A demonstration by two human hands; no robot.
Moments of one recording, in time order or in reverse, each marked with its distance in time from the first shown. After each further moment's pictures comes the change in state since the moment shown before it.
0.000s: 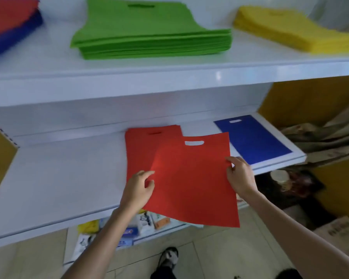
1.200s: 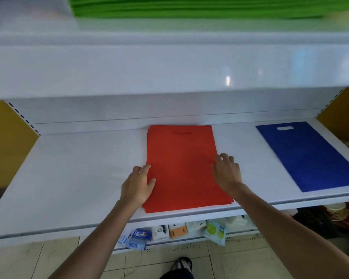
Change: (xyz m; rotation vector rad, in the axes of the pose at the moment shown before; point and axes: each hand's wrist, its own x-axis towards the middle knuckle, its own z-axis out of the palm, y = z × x) left_hand 0.079 -0.080 0.008 0.382 -0.056 -0.260; right_hand 0.108 -0.032 0.151 -0.452 -0.276 -0.239
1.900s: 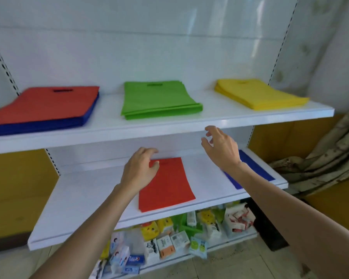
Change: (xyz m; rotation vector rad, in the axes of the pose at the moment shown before) left_hand -0.198 0.113 -0.216 -0.191 0.385 0.449; right_hand -0.213 -0.022 -0.296 0.288 0.607 -0.145
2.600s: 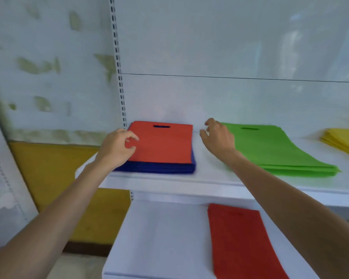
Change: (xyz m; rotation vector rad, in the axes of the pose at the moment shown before) left_hand 0.069 -0.223 -0.254 0.158 0.293 -0.216; right_hand 0.182 -0.274 0.122 0.116 -0.049 -0.160
